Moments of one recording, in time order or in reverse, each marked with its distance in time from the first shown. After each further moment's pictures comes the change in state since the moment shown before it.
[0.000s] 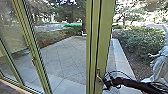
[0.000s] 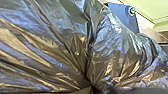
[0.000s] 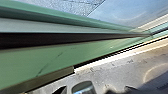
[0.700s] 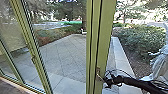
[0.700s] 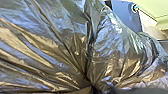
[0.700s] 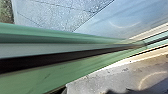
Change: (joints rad) left arm -0.003 -0.012 0.000 -0.001 -0.001 0.000; right arm 0.028 0.001 -0.039 -0.023 -0.012 -0.012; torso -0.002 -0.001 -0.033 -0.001
